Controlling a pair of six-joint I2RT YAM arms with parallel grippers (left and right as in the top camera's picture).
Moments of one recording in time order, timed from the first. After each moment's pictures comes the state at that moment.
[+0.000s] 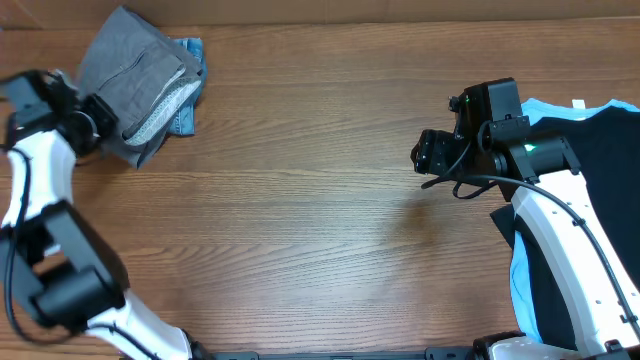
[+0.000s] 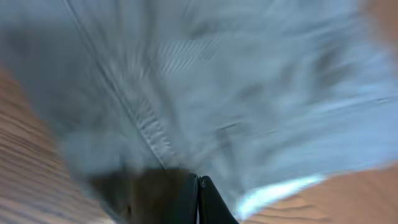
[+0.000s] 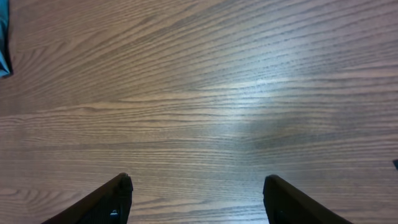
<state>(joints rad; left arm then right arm) 0.49 1.96 1.47 -0.48 0.34 -0.31 0.20 1.43 1.30 -0.99 -0.18 0.40</state>
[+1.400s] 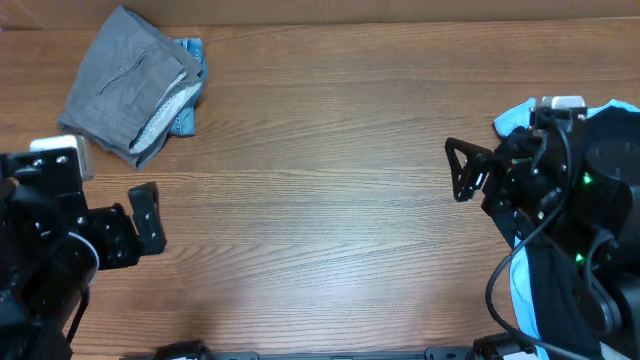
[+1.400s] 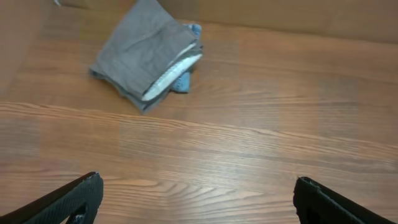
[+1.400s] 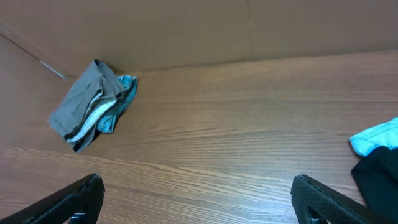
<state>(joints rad) 0.16 1.05 1.87 -1.53 0.08 -0.03 0.20 0.95 1.40 -0.95 -0.17 0.25</state>
